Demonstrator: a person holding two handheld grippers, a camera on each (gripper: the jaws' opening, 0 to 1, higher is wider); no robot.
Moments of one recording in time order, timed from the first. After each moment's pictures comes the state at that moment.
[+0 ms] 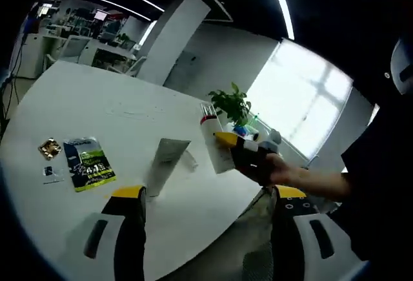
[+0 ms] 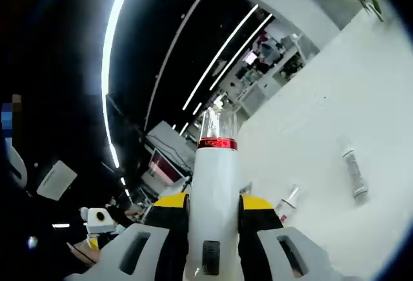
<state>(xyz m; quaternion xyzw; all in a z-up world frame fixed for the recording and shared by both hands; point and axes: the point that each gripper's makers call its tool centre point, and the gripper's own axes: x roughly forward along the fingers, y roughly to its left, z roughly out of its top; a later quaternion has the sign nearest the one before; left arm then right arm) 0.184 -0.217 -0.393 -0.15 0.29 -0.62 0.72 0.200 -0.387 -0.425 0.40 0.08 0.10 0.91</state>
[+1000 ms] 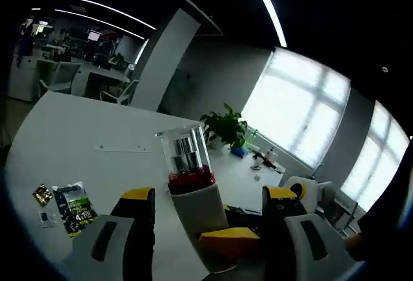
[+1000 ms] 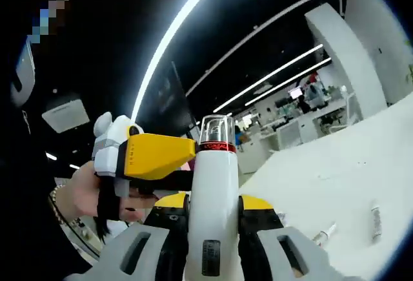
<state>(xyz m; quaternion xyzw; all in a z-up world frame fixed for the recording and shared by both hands) 0.196 -0.290 -0.307 -0.13 0.24 -0.61 0.75 0.188 -0.269 -0.333 0.19 0.01 0.16 0.97</state>
